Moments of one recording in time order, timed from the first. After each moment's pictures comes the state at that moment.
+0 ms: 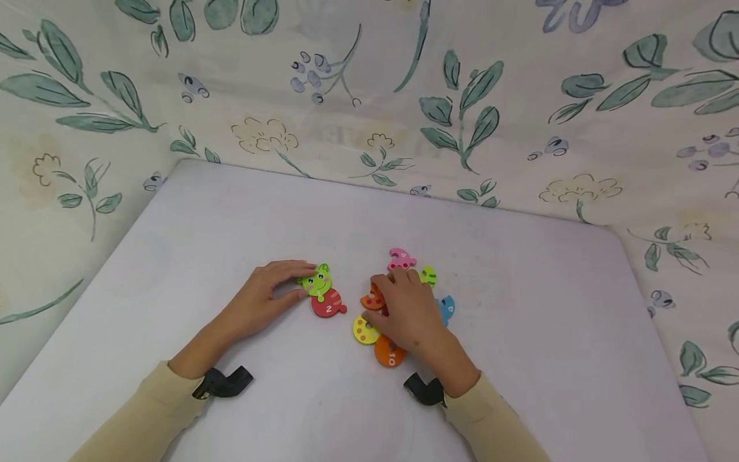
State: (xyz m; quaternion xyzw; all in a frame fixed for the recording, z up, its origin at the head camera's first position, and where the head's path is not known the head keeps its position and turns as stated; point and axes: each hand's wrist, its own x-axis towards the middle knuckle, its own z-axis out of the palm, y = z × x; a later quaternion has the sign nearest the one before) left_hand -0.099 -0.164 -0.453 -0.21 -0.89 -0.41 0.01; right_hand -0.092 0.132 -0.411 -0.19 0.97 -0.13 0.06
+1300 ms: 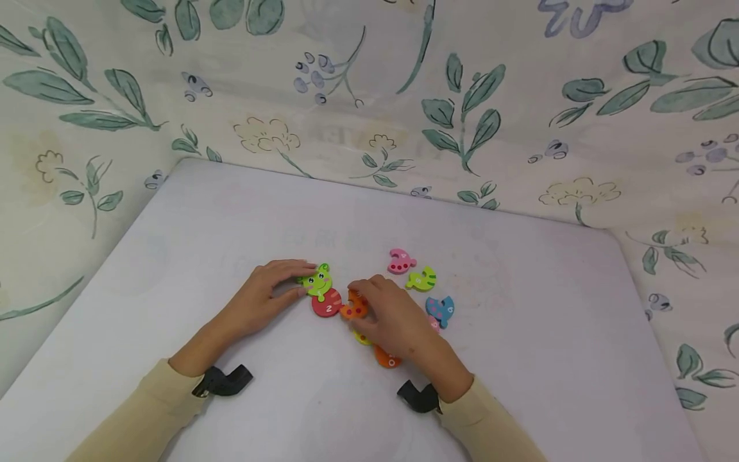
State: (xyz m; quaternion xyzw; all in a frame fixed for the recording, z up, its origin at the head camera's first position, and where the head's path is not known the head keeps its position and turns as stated) left_hand -0.100 -0.165 -0.457 -0.22 -0.89 -0.41 0.02; right_hand -0.084 0.121 -0.406 -0.24 0.93 -0.25 0.12
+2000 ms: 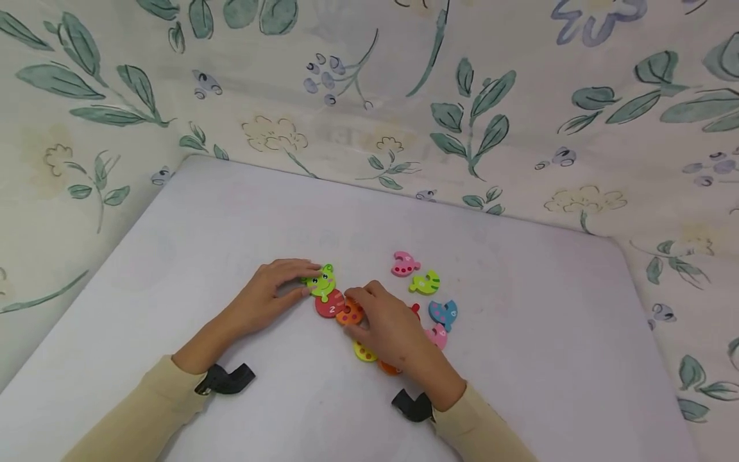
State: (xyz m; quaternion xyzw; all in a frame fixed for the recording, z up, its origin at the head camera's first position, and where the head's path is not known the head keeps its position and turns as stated) left_hand -0.100 -0.165 -0.458 -0.22 -0.88 -0.41 0.02; right_hand -0.078 0.107 -0.412 -0.22 0.94 -0.22 0.12
